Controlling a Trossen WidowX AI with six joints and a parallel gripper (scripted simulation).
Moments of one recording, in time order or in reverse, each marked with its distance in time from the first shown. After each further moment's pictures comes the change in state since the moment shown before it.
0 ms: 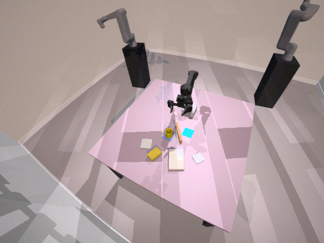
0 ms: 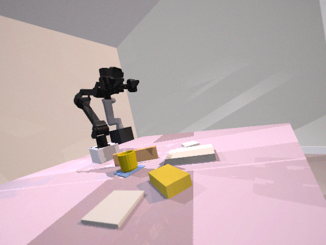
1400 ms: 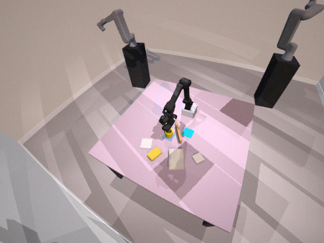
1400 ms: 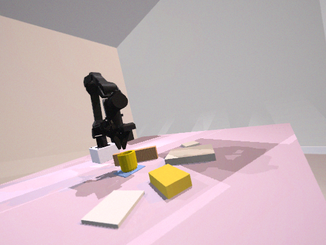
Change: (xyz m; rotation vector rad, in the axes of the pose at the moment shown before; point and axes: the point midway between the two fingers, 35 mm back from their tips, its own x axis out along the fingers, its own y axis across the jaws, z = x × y) arm -0.013 -0.084 -0.249 1.300 1.081 -1.209
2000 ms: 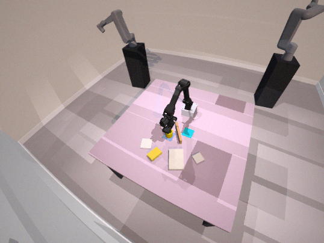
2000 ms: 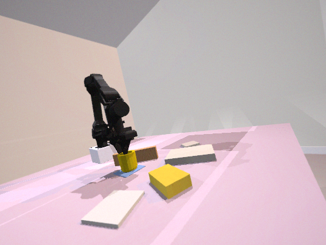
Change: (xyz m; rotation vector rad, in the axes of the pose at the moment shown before) arm 0.029 0.000 0.001 0.003 0.000 -0.001
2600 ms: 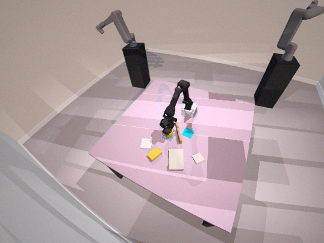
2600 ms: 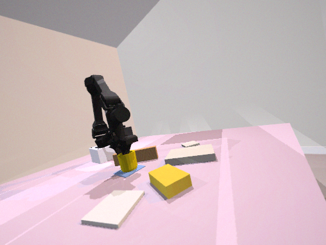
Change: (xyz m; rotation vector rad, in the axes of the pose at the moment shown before) arm 0.019 -0.003 0.000 0.002 0.001 -0.008
